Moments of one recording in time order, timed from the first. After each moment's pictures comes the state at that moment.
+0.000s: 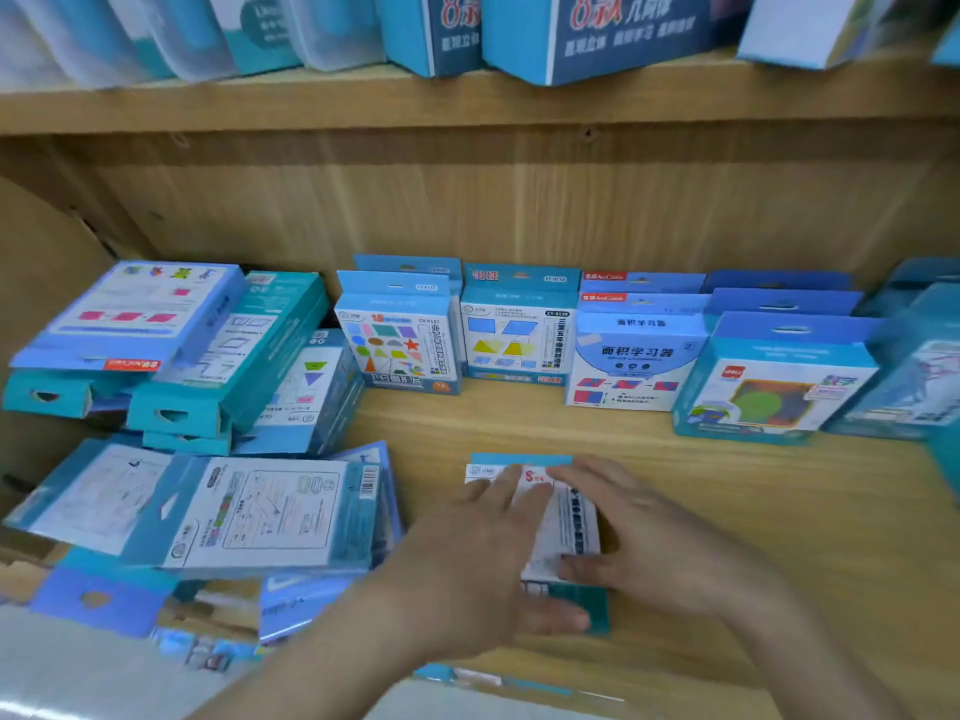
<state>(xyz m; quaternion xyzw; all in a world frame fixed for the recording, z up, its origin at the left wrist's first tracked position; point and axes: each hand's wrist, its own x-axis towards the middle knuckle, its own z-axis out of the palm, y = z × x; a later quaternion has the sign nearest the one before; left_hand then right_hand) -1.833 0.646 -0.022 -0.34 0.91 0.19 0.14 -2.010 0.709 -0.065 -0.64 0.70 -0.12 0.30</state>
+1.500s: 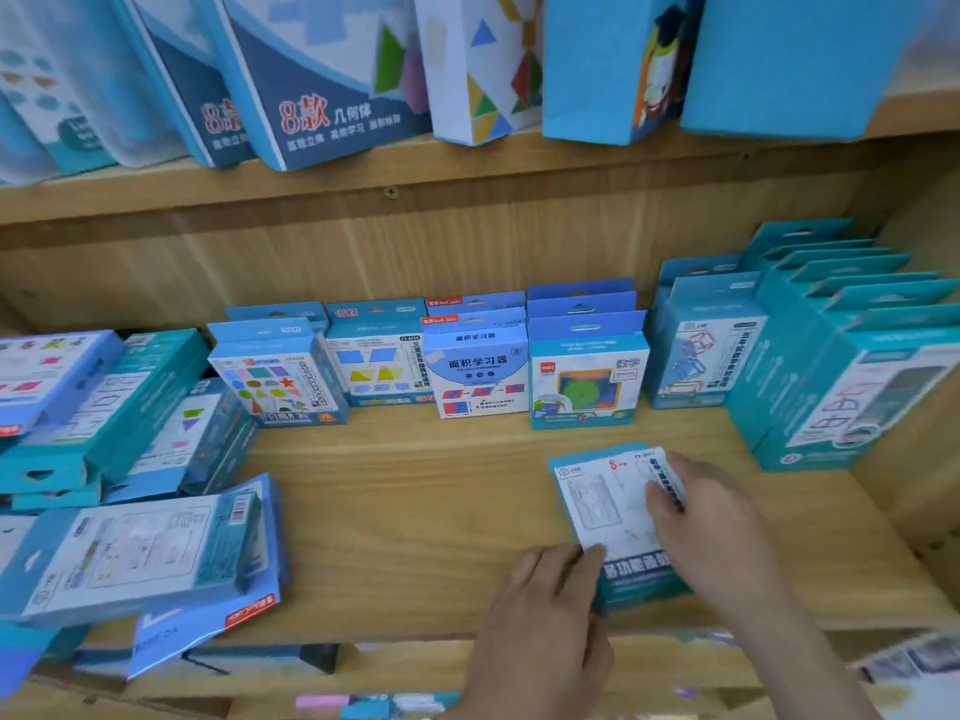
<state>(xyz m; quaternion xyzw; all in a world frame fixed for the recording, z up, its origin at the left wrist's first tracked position) -1.938 0.773 -0.108 -0.24 0.94 0.17 -0.18 -2.112 0.822 -0.079 -0.37 0.89 -0.27 0.06</state>
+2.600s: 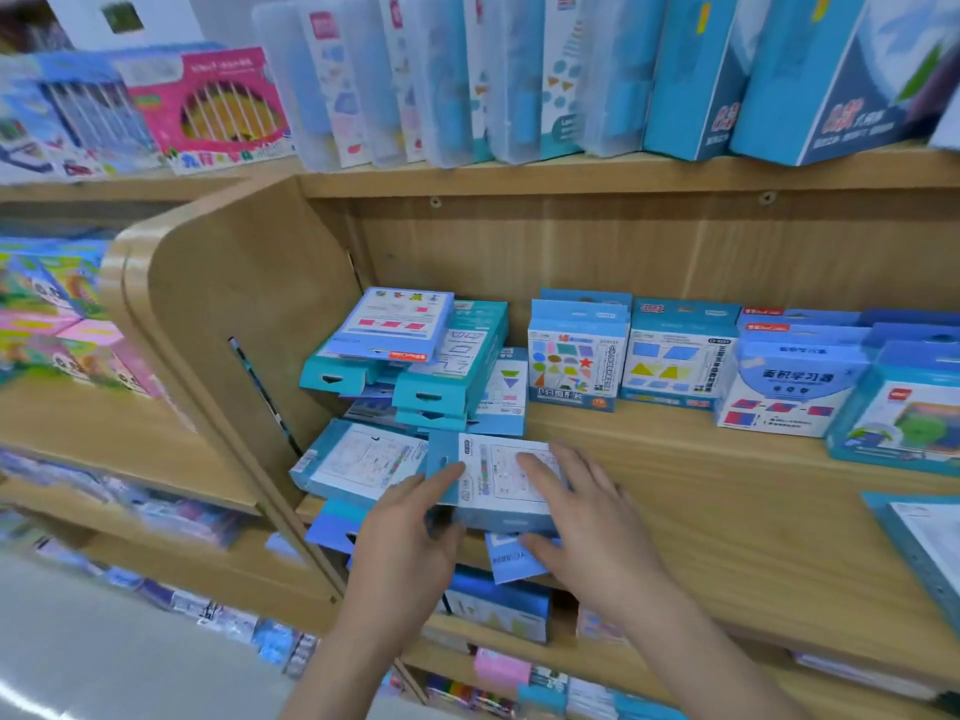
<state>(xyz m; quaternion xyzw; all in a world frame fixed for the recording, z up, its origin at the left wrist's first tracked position) -1.621 0.630 -0.043 -0.52 0.77 0.21 -0.30 -1.805 0.665 -0.062 -0.69 0.70 -0.16 0.07</state>
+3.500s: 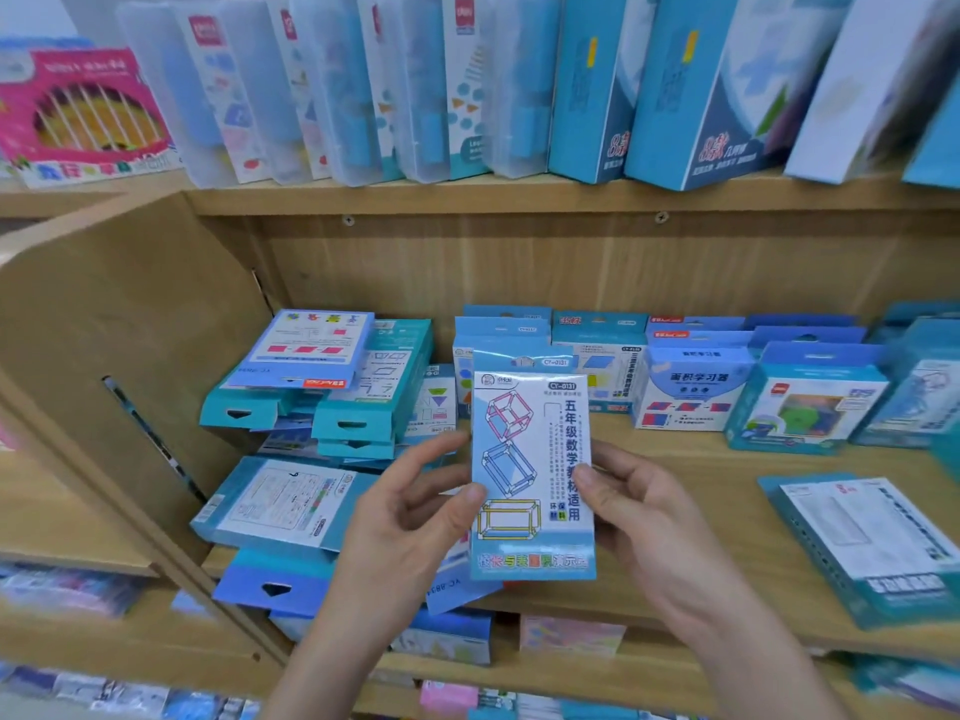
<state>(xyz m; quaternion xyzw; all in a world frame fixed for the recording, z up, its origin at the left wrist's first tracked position) -1.672 0.639 0.006 -0.33 0.61 0.60 -0.40 -1.852 0.710 -0.006 -0.33 0.52 -0.62 0.48</state>
